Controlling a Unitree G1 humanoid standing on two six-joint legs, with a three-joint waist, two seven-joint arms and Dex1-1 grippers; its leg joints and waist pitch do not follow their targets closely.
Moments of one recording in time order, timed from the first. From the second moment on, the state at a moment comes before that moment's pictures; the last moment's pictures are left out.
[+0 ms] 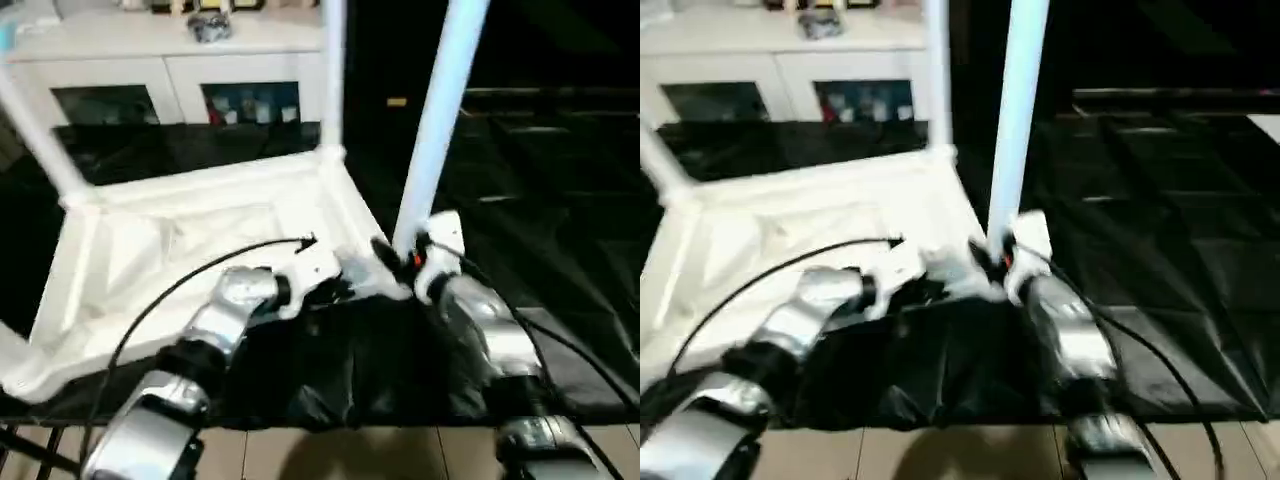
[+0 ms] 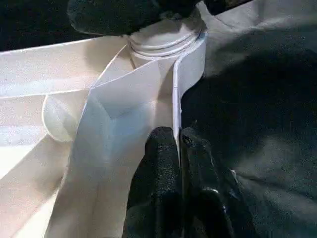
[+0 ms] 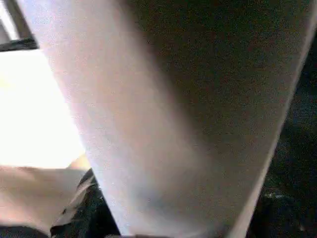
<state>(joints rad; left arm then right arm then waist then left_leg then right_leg) -0.63 0.13 -0.26 0.78 0.17 -0.09 -0.85 -0.49 -0.07 -0.04 0.57 0.08 0.15 0.39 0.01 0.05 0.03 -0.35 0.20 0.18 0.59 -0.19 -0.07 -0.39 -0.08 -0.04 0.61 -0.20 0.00</state>
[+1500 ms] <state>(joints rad) -0.60 0.28 -0.28 0.72 0.07 -0.20 -1.24 -0.36 -0.39 0.09 0.39 0.20 0.16 1.13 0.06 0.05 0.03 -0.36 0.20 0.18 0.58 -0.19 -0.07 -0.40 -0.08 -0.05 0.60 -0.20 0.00</state>
